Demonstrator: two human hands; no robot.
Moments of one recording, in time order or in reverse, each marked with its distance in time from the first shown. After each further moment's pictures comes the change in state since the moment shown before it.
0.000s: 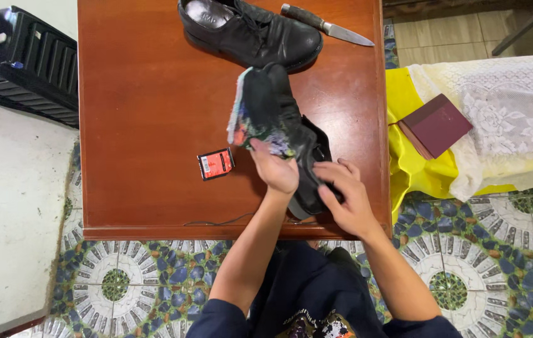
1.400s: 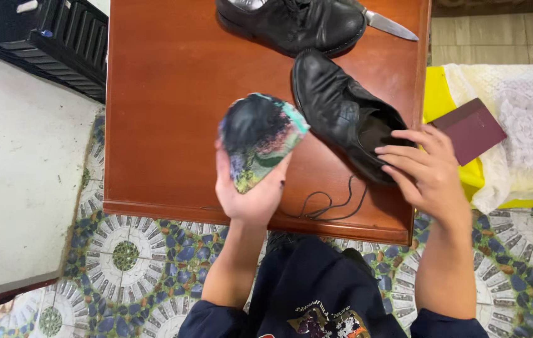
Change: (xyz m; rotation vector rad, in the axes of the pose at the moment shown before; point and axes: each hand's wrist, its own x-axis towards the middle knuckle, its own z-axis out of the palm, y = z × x) left_hand 0.004 0.149 0.072 -0.358 0.101 -0.375; right_hand 0.047 0.000 -0.084 -0.389 -0.121 -0.257
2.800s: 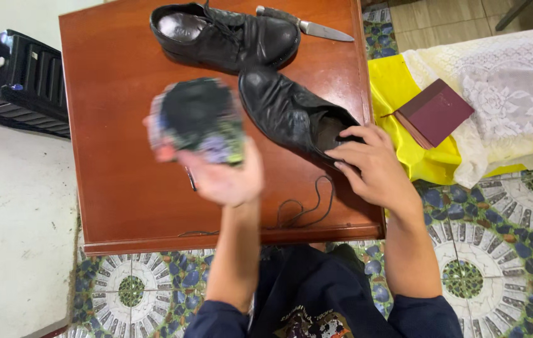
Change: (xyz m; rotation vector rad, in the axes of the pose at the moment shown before) left_hand 0.061 -0.059 -0.047 0.262 -0.159 0.344; right_hand -0.005 0.007 0.013 0.015 -0.059 0.165
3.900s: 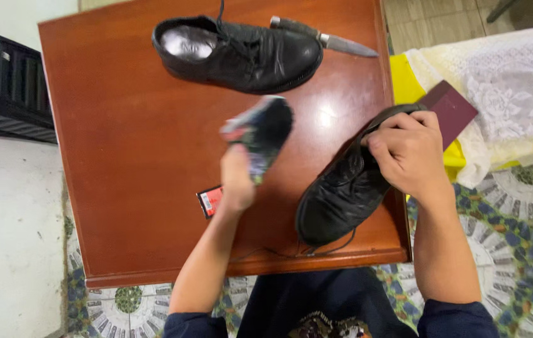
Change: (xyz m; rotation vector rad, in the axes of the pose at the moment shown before) left_hand 0.055 0.011 -0.117 0.935 -0.118 -0.526; right_hand 0.061 0.020 -0.002 -0.218 0.060 0.158
